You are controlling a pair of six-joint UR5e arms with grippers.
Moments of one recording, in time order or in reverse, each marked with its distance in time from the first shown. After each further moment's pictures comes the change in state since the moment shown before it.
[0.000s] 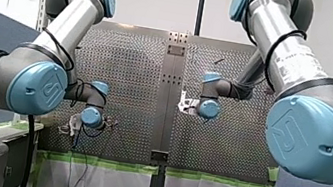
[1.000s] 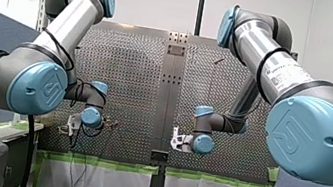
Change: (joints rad) left arm 0.005 0.000 0.000 0.002 -0.041 -0.002; right arm 0.023 0.222 0.075 -0.084 0.002 -0.026
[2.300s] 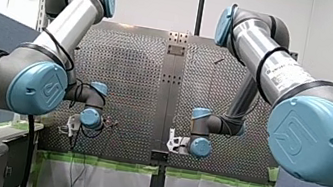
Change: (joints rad) left arm -0.001 0.001 -0.012 0.014 0.009 0.001; right arm 0.029 0.000 0.040 -0.067 0.002 -0.003
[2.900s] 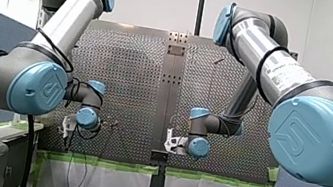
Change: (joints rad) left arm -0.002 0.048 -0.112 0.027 -0.014 0.026; right arm 0.018 -0.002 0.005 0.006 -0.011 0.000
